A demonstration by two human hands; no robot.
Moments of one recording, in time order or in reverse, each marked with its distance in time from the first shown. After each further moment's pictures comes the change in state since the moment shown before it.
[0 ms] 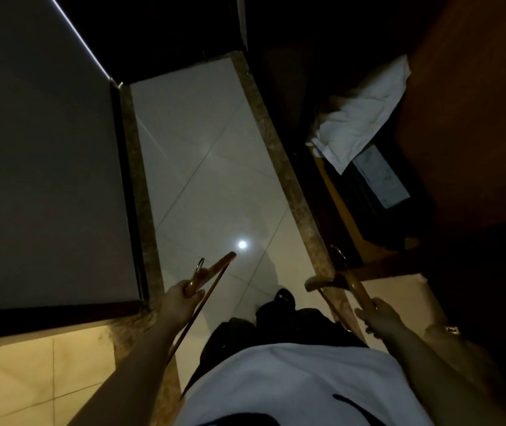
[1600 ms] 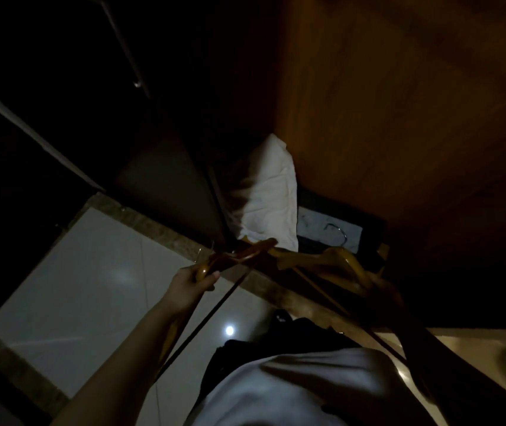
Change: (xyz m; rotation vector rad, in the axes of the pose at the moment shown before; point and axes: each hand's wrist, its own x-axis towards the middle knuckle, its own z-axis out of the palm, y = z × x) left_hand 0.365 0.491 -0.047 0.327 -0.671 0.641; right_hand 0.172 -0.273 -0.110 -0.044 0.922 -0.417
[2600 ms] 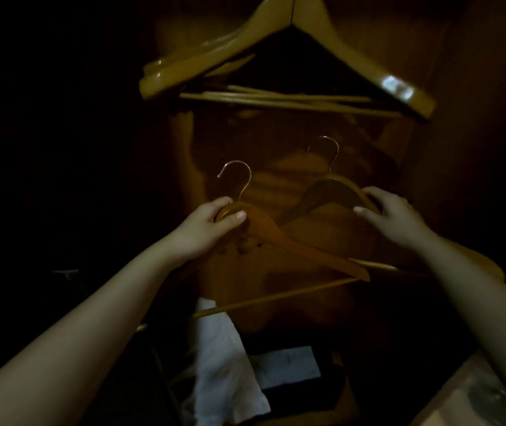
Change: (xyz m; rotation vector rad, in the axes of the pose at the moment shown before) left_hand 0.008 0.377 -0.099 0.156 -0.501 0.983; right_hand 0.090 -0.170 -0.351 0.005 0.553 0.459
